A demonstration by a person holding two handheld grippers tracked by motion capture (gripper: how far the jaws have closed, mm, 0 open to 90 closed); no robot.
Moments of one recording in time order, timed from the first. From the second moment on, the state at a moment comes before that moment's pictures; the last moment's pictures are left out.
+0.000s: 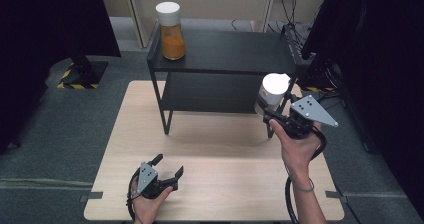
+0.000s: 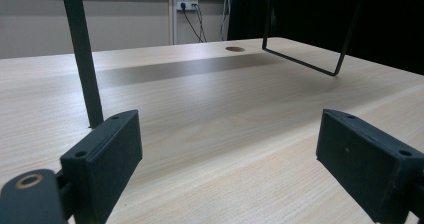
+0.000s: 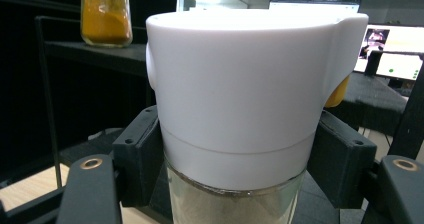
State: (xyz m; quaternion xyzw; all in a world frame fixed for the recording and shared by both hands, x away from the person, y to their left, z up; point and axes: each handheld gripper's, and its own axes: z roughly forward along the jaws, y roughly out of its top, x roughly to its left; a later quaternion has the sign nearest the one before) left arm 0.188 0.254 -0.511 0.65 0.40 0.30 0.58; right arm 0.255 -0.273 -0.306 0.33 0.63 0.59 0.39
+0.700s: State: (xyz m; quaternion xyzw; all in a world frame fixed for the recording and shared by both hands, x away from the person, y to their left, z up) left arm 0.188 0.253 -0.510 0.65 0.40 0.30 0.57; right arm 0.262 -0.265 -0.274 0.32 0.61 0.60 0.40
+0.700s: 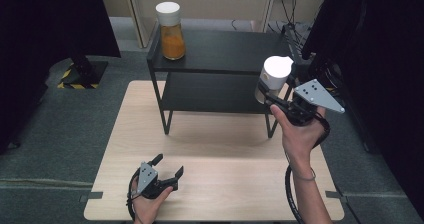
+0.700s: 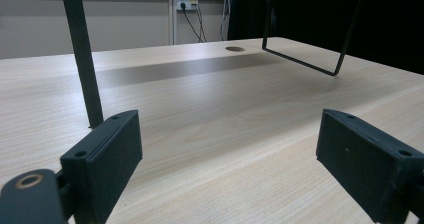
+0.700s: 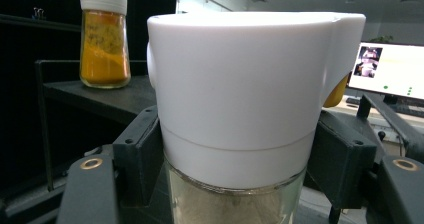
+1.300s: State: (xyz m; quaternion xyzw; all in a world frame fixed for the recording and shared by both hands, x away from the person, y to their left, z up) left arm 0.188 0.254 -0.510 0.65 0.40 0.30 0.58; right arm 0.272 -0.260 -0.248 0.32 0.60 0.61 0.41
